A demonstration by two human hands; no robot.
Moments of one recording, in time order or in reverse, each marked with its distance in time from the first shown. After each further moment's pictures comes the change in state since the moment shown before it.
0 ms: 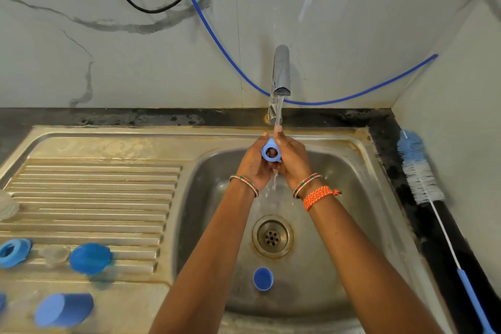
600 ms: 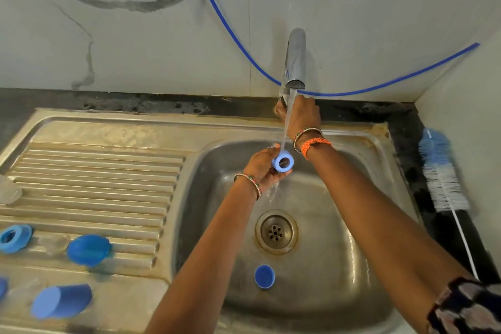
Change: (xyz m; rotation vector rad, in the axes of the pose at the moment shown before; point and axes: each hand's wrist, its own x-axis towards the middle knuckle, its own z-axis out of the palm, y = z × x) left_hand 0.023 -0.014 -0.016 0.092 0.178 -0.176; right_hand 0.083 -0.029 0.008 -1.141 0.151 -0.459
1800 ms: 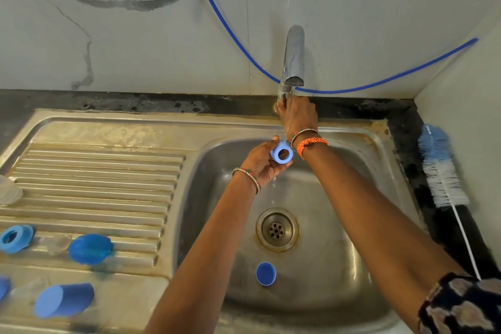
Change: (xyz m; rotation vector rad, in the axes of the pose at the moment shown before) left_hand -0.005 0.008 0.002 -0.135 -0.056 -0.012; right_hand -0.006 -0.005 0.001 -0.097 -0.011 -0.049
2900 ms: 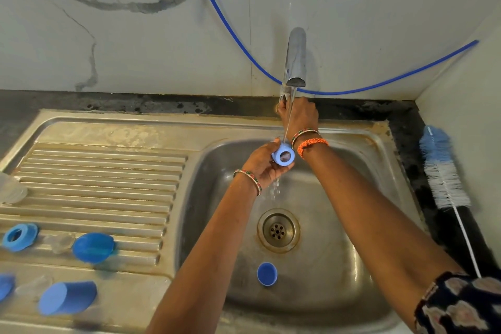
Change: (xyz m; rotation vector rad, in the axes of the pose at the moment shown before) left_hand 0.000 -0.001 -0.004 0.006 -0.035 0.016; right_hand -0.005 -0.008 -0.008 -0.039 -0.014 -0.017
